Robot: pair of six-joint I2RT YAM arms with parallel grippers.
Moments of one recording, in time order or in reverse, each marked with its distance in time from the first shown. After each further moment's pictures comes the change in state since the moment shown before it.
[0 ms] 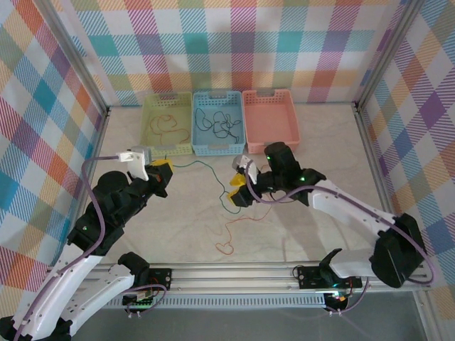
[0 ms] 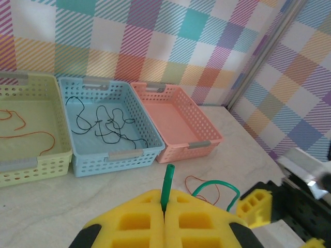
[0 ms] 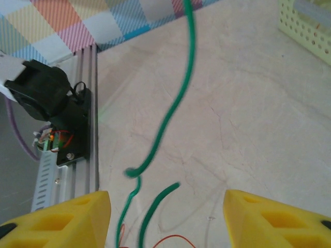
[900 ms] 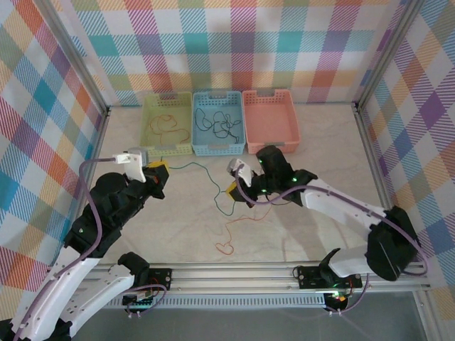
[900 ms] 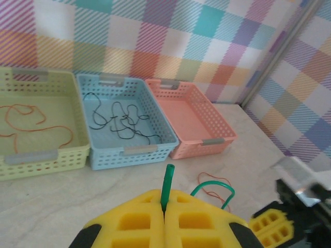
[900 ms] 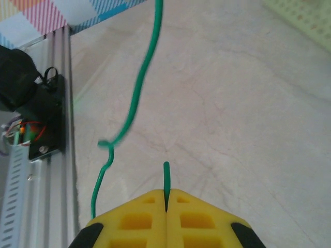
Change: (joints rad) left arm 0.000 -0.042 0.017 -0.074 -0.070 0.002; right arm 0.025 -0.023 -0.073 0.075 0.132 0.040
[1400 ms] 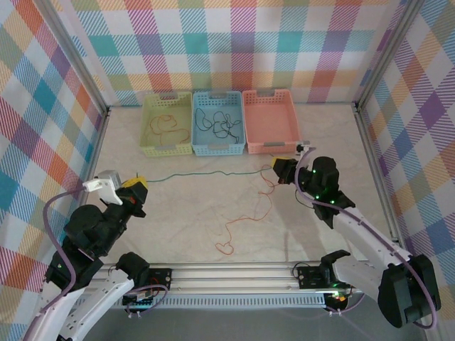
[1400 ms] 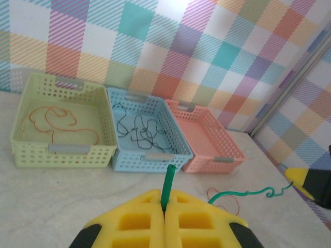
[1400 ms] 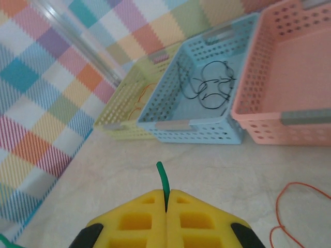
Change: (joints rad) left arm 0.000 -0.282 -0.085 -0.119 -0.106 -0.062; right arm -0.372 -0.320 -0.380 0.497 0.260 0.695
